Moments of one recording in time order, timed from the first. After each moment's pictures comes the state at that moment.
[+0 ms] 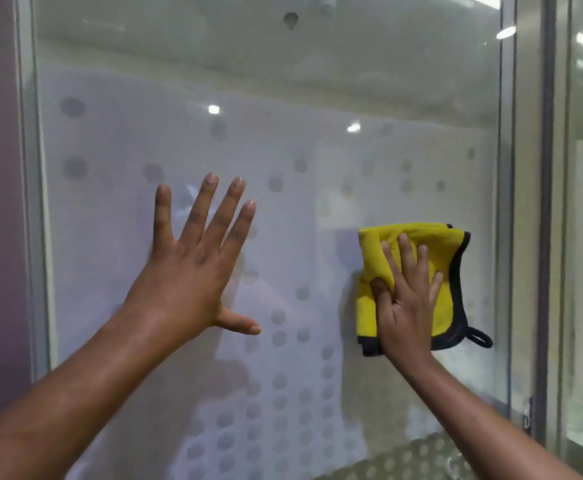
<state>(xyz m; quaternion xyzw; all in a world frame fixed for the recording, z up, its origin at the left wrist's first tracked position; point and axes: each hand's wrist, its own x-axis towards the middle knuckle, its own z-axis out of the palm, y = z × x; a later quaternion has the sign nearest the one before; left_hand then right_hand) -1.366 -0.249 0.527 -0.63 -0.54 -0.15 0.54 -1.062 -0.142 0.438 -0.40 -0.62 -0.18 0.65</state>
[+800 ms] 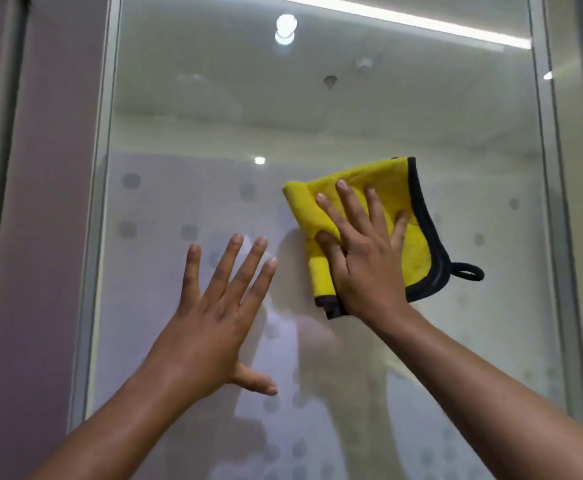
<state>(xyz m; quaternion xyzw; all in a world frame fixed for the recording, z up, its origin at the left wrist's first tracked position) -1.362 -0.263 0.531 -0.64 -0.54 -0.14 0.52 -1.134 -0.162 0.593 -0.31 -0.68 -0.30 0.59</state>
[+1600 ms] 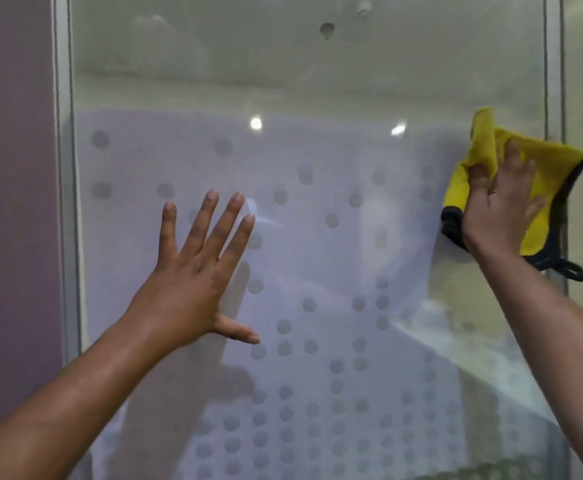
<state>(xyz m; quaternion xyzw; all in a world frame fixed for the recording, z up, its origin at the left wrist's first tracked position) -1.361 -0.264 0.530 -0.66 -0.56 -0.13 0.49 -0.964 -0.096 0.596 -0.45 -0.51 -0.10 0.73</state>
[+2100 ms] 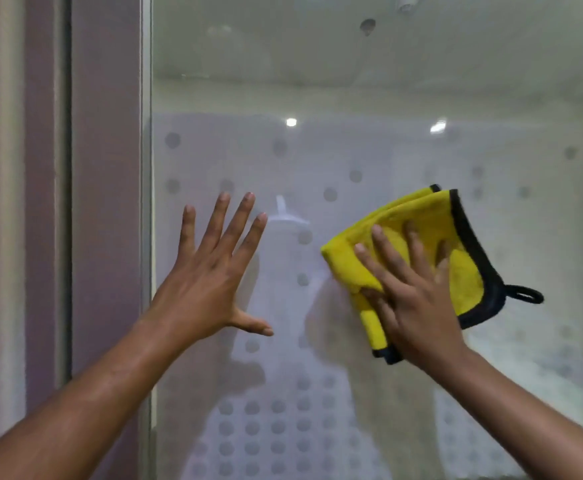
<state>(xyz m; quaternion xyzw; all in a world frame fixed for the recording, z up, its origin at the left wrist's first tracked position) -1.399 -0.294 0.521 -0.64 -0.59 -0.15 0.47 -1.096 -0.154 0.476 -0.26 -0.74 -0.35 0.50</state>
